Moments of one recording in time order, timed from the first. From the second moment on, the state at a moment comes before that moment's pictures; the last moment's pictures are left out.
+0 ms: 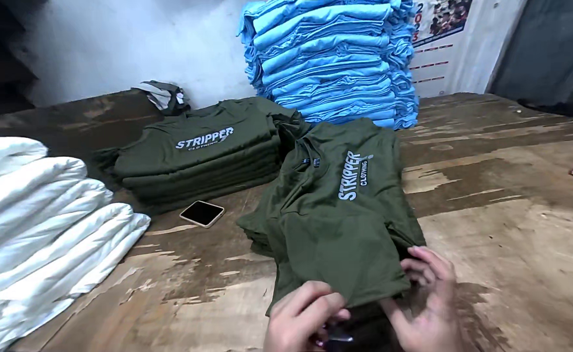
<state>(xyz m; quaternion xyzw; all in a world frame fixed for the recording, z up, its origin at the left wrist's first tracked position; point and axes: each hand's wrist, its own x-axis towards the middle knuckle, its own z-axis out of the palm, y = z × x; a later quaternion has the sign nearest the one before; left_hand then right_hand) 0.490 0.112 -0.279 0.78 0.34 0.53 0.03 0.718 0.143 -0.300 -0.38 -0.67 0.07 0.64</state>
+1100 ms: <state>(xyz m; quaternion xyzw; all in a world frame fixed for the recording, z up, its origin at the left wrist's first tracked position) 0.540 0.110 -0.268 0.77 0.43 0.47 -0.07 0.742 0.107 -0.300 -0.42 -0.74 -0.19 0.48</state>
